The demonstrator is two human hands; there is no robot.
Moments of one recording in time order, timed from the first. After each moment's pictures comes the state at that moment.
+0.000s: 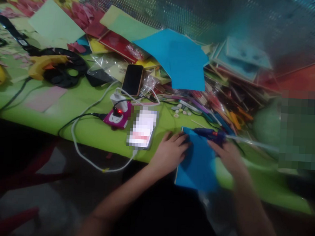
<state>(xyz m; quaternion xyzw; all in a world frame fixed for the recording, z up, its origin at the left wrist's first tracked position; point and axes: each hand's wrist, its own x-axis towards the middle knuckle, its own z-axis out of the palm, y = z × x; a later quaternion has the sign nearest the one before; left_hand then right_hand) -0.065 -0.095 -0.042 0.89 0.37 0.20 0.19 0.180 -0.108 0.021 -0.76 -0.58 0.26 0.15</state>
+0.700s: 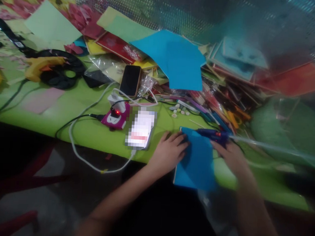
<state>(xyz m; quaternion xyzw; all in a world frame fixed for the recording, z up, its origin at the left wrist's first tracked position) -0.066 -0.095 -0.040 0.89 0.37 0.21 0.18 0.193 -0.114 0.024 -0.78 -0.56 0.24 0.14</state>
